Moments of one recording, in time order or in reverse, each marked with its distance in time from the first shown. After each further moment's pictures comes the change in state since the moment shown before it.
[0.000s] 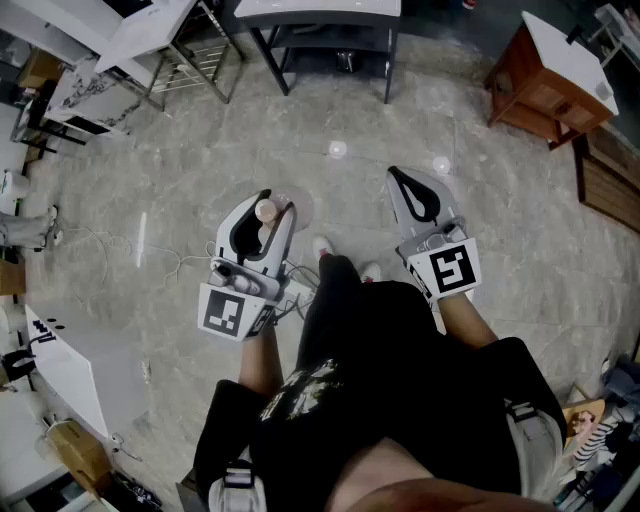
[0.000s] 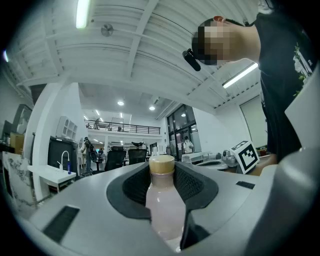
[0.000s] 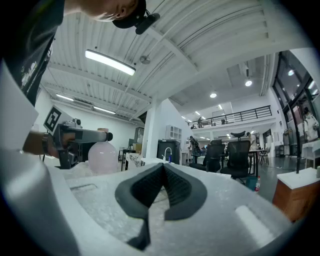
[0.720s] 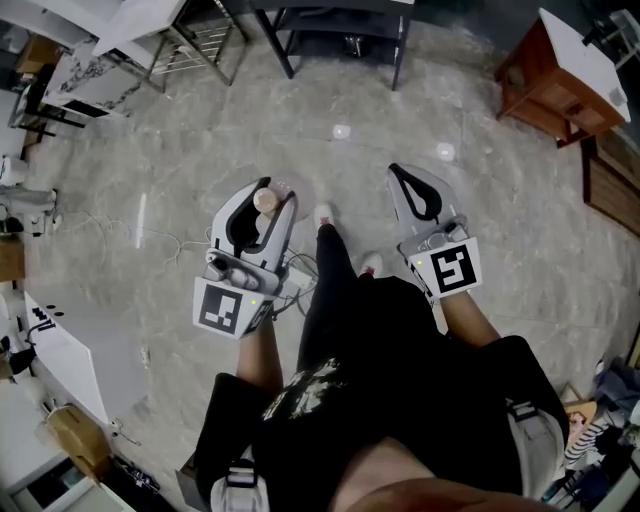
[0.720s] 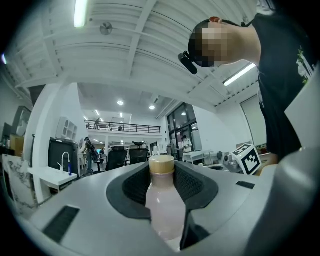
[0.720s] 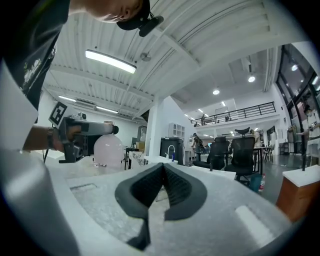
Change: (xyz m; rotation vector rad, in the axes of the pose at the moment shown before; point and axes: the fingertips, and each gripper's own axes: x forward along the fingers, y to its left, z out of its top) left arm 0.026 0.028 0.003 0.004 -0.025 -0.023; right arm 0.036 0.000 -0.020 0.018 0.027 0.030
